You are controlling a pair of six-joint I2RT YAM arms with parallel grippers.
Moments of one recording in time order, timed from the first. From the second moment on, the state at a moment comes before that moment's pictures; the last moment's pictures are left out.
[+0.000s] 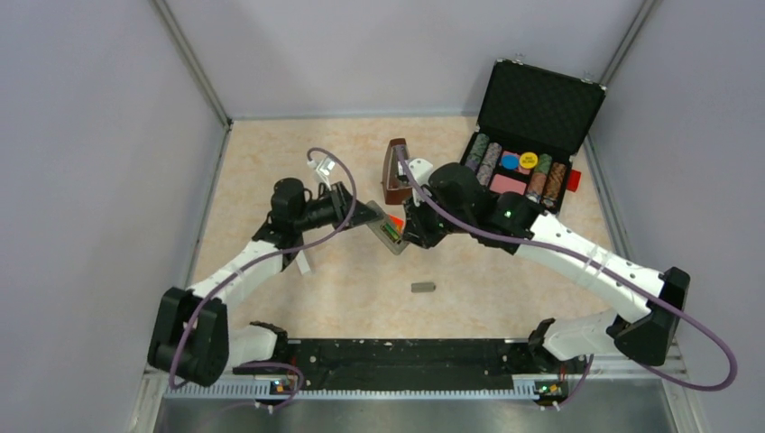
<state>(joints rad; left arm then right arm) -0.28 1.19 0.64 0.32 0.79 -0.89 0.93 1.30 1.31 -0.67 -0.10 0.22</state>
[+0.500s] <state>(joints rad) -0.43 1.60 0.68 0.90 0.99 -1.11 0.93 1.38 1.35 -0.94 0.01 0.37</state>
